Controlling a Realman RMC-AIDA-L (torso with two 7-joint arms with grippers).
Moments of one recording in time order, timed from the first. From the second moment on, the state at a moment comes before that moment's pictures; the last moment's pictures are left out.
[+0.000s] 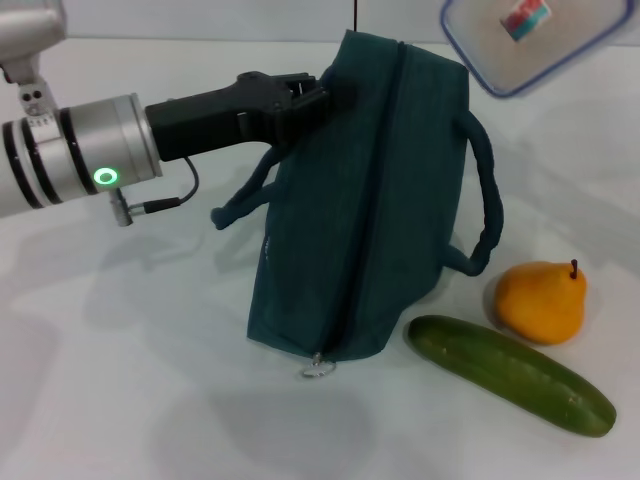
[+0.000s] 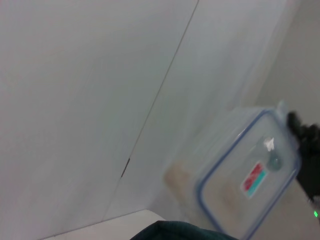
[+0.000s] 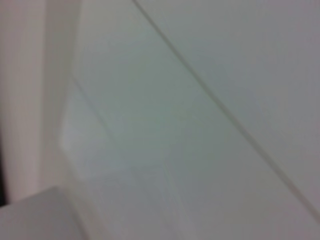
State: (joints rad) left arm -0.85 -2.09 2.85 -0.42 -0.54 1.70 -1.33; right arm 0.55 2.00 -0.99 -0.46 -0.97 -1.61 1.50
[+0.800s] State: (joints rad) left arm -0.87 -2.09 2.85 -0.39 -0.54 1.62 -1.32; right arm 0.65 2.02 -1.07 -0.43 -0.98 -1.65 1.56
